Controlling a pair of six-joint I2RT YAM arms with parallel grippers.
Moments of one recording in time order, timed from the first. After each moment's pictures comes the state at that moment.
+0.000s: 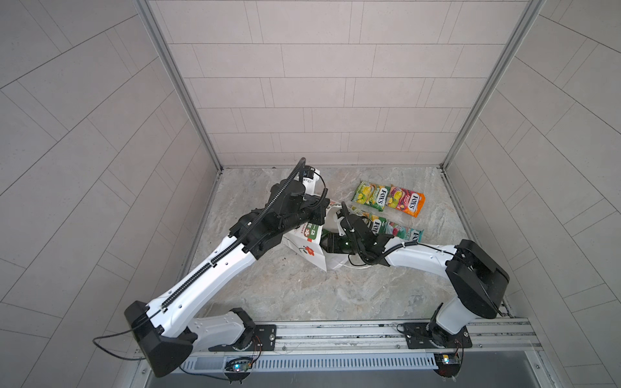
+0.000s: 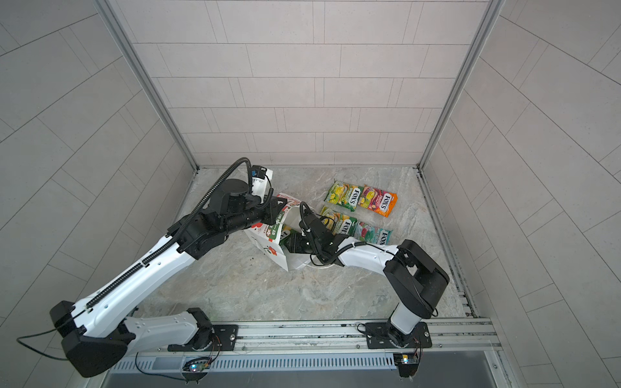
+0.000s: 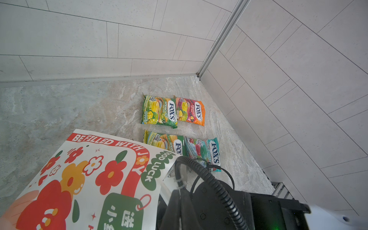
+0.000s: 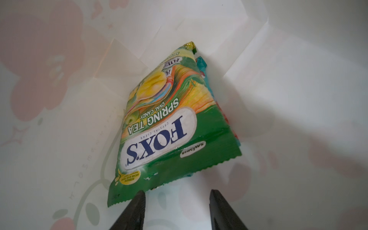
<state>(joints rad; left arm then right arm) -0.73 1.20 1.31 -0.53 0.03 -0.44 0.79 1.62 0.92 0.03 -0.15 0.82</state>
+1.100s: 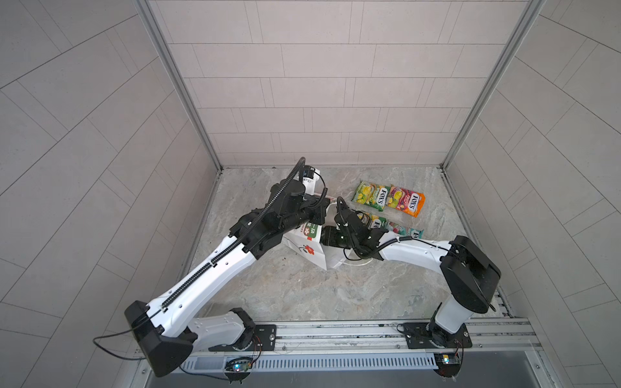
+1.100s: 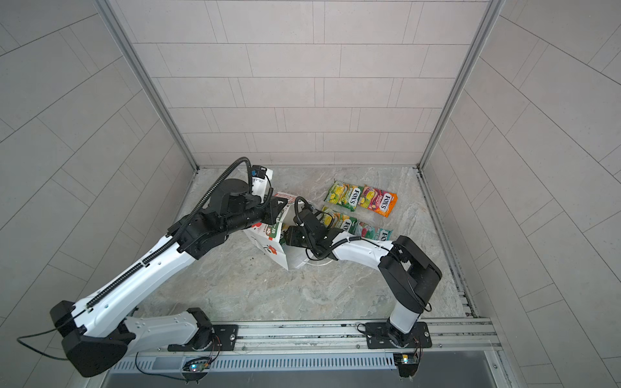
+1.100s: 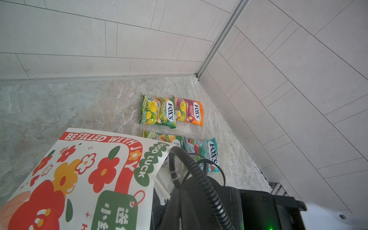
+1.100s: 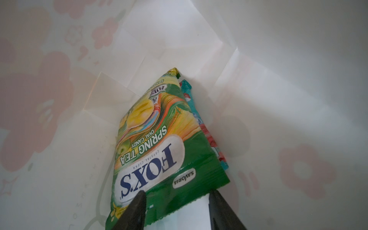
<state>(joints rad) -0.73 1.20 1.31 -0.53 0.04 -0.45 0.79 1.68 1.02 -0.06 -0.03 0.87</state>
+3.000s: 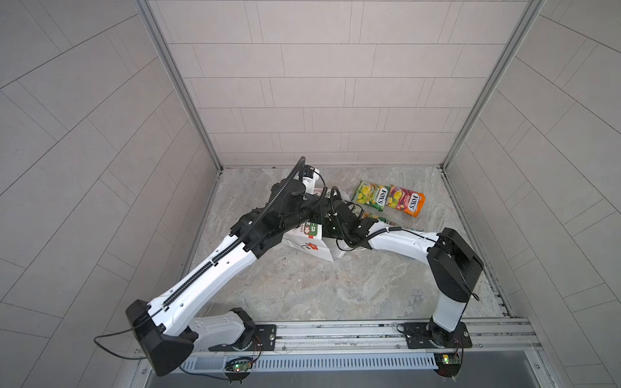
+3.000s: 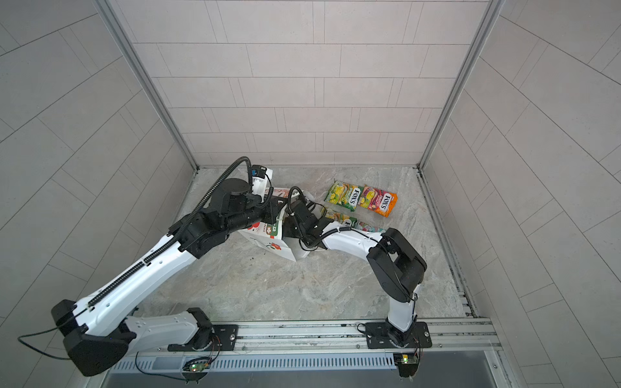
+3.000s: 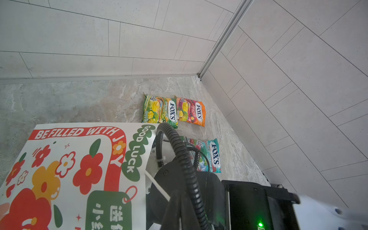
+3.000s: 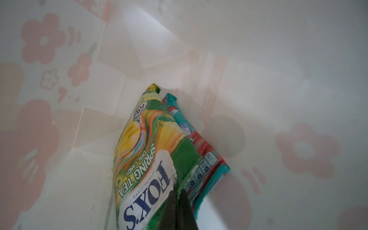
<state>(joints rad) -0.73 1.21 1.31 -0.53 0.03 -0.45 0.78 1.79 1.22 -0.16 0.03 0.82</state>
